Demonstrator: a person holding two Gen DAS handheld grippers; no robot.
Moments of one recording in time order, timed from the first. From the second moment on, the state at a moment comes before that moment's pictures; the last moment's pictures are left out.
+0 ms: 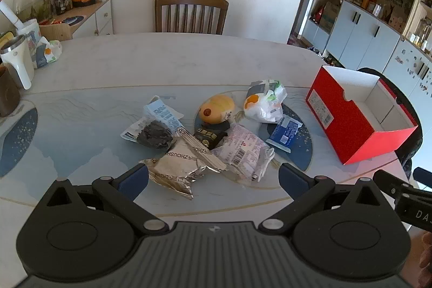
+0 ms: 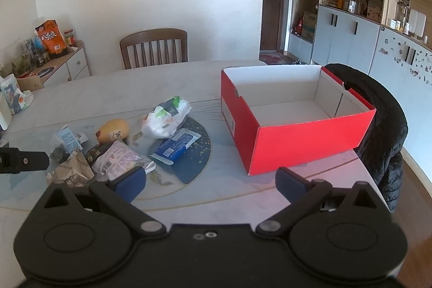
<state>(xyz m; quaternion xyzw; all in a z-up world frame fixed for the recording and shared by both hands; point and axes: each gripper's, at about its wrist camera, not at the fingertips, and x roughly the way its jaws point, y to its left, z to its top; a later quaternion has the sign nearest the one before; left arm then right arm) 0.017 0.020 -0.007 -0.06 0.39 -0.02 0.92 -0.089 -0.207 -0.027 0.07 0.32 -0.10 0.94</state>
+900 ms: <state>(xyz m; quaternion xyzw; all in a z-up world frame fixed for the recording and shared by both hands) 0.030 0.073 -0.005 -0.05 0.37 -0.08 0.92 -0.070 -0.156 -0.021 0.07 0.29 -0.07 0.95</state>
